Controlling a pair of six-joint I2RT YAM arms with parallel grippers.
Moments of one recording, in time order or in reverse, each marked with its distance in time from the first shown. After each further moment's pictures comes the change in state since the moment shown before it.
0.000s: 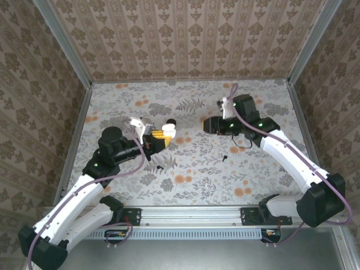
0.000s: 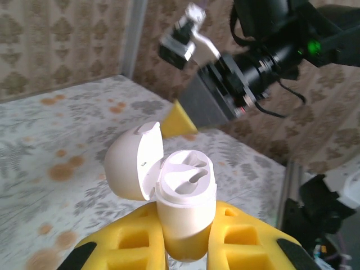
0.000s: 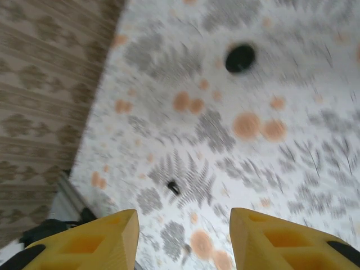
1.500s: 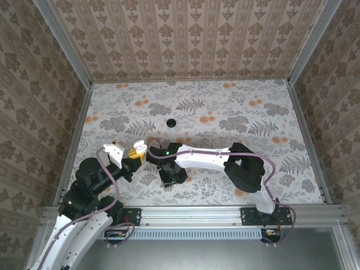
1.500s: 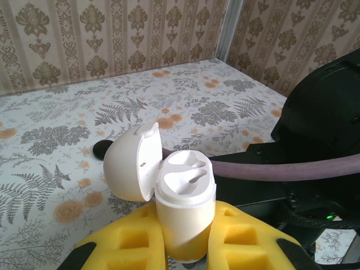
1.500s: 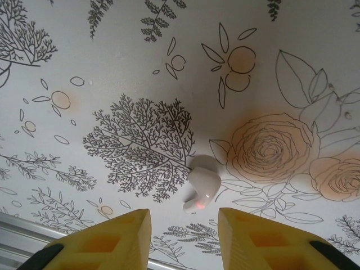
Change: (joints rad) left arm 0.033 -0.493 -0.078 -0.488 -0.315 0.098; right arm 0.690 0.776 0.486 -0.472 0.360 0.310
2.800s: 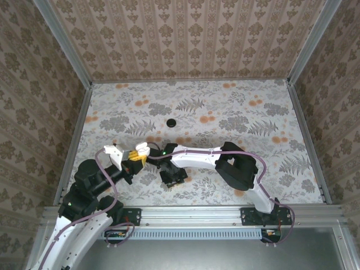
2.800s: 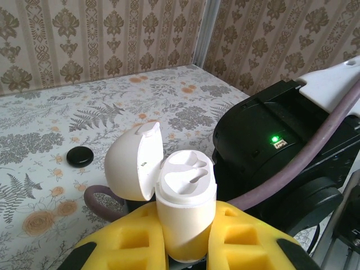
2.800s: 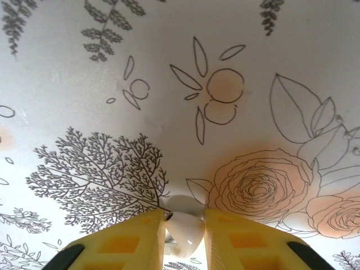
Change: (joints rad) left arm -0.001 -0.017 -0.010 0.027 0.077 -0.038; right arm -0.016 0.085 0.035 -0.034 0.008 -0.030
